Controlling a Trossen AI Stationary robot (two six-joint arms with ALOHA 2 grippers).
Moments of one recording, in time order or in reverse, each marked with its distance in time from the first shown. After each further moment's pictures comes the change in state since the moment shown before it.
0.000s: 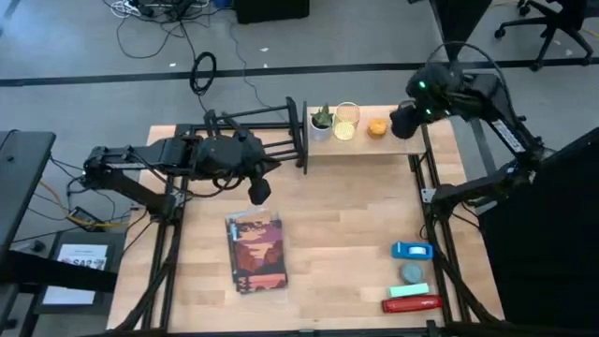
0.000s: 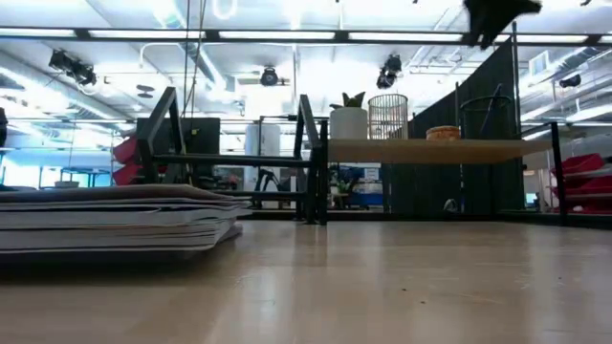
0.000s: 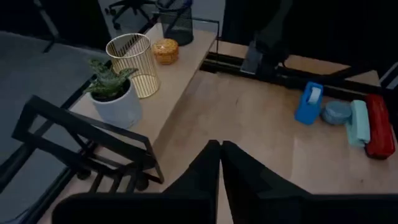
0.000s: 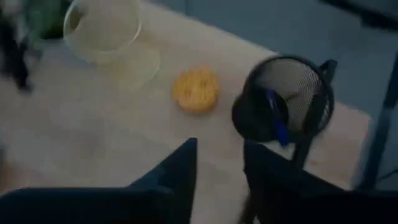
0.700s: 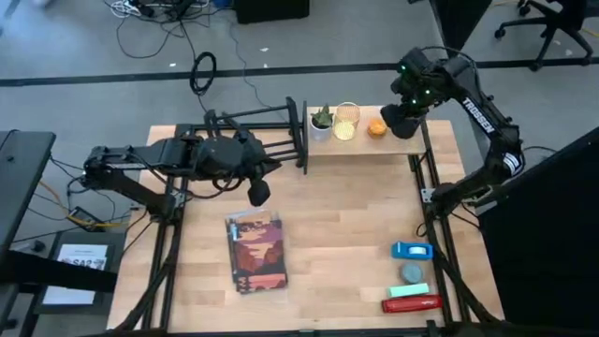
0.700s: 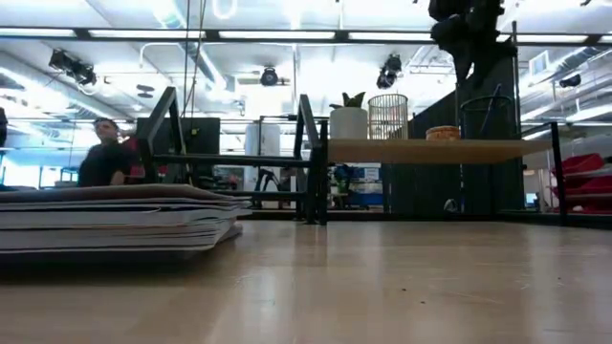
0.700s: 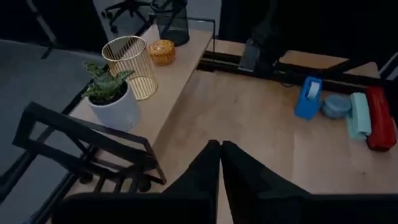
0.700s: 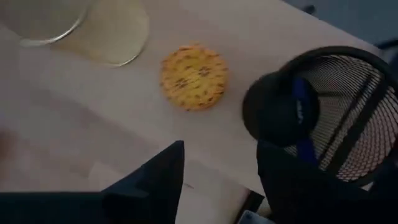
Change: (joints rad) left arm -0.001 0.000 0.000 0.000 0.005 0.047; right arm -0.215 0.130 -0.041 -0.011 -0.251 -0.270
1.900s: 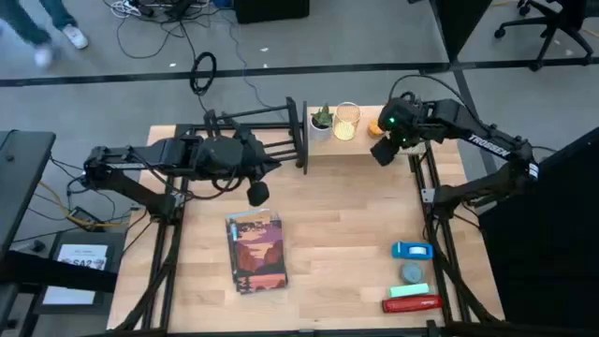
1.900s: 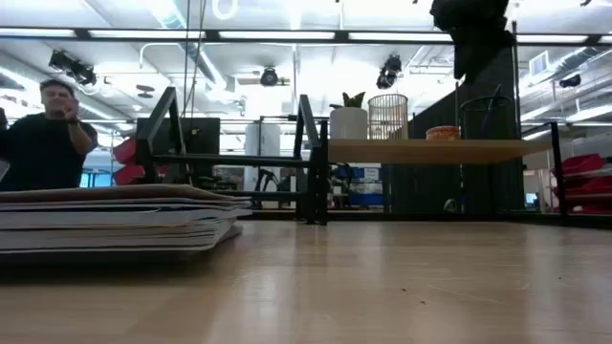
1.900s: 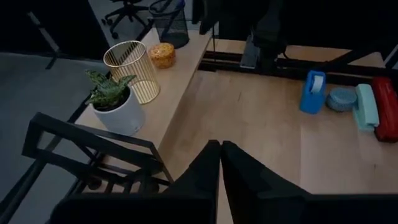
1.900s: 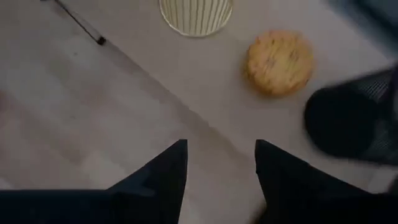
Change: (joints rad) left arm 0.001 0.000 0.000 0.000 -0.001 0.054; right arm 0.474 -0.173 -0.282 0.168 0.321 0.098
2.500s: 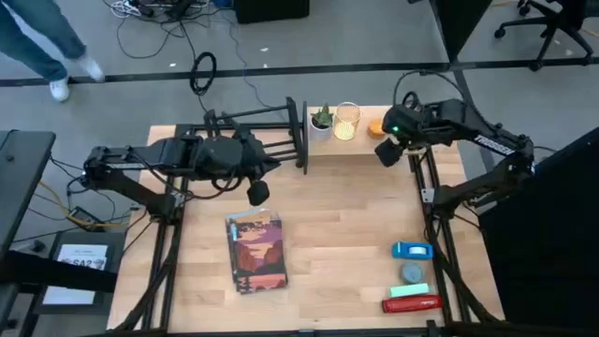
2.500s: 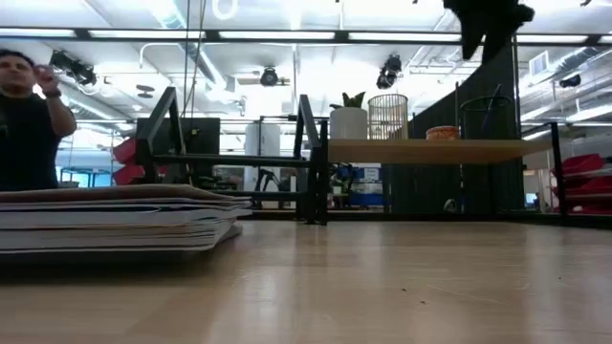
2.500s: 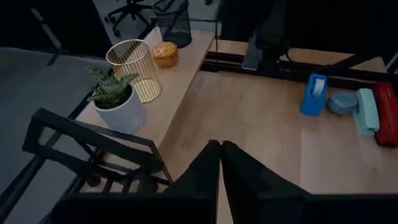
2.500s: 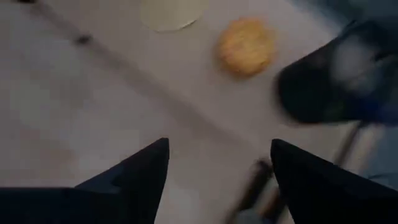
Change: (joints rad) left arm 0.000 0.000 0.000 0.000 -0.017 -0.027; right arm 0.141 0.017 0.124 -0.170 -0.002 0.369
